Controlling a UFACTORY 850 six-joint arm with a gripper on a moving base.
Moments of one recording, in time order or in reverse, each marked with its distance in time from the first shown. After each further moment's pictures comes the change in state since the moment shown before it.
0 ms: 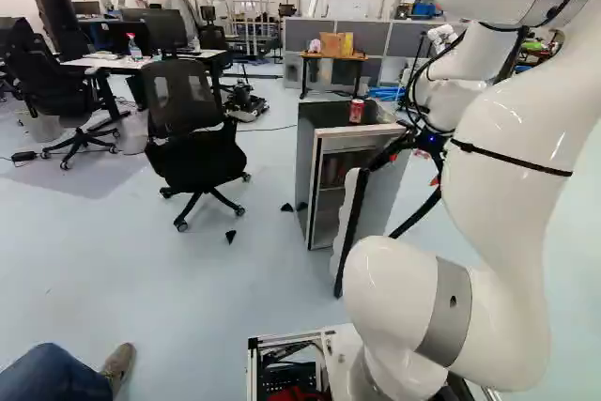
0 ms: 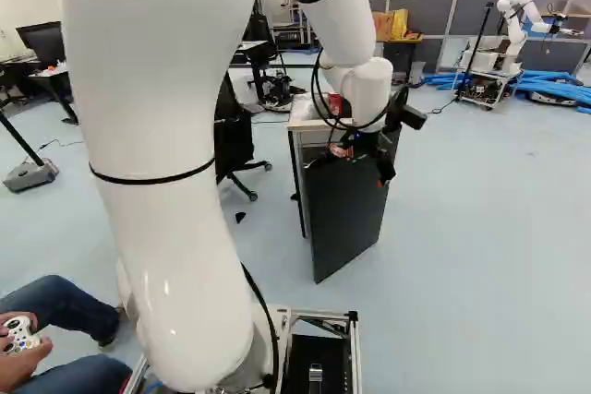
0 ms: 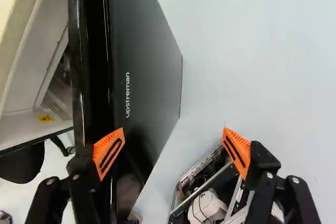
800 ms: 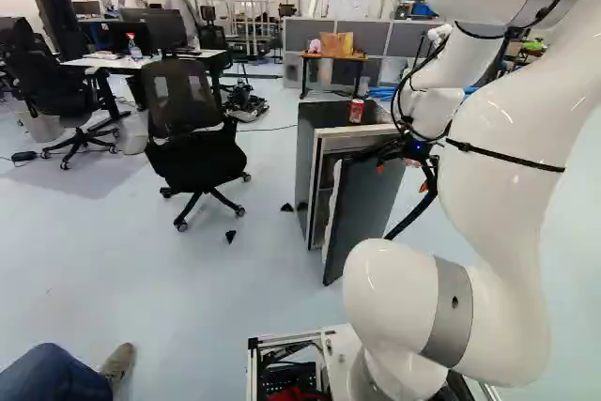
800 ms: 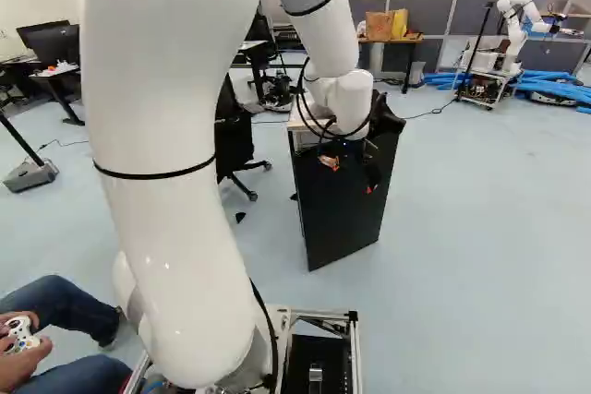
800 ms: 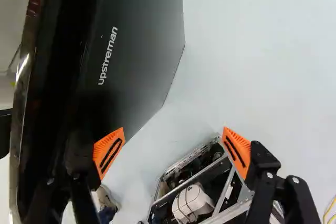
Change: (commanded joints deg) arm 4.5 -0.4 3.0 -5.6 2.1 0.0
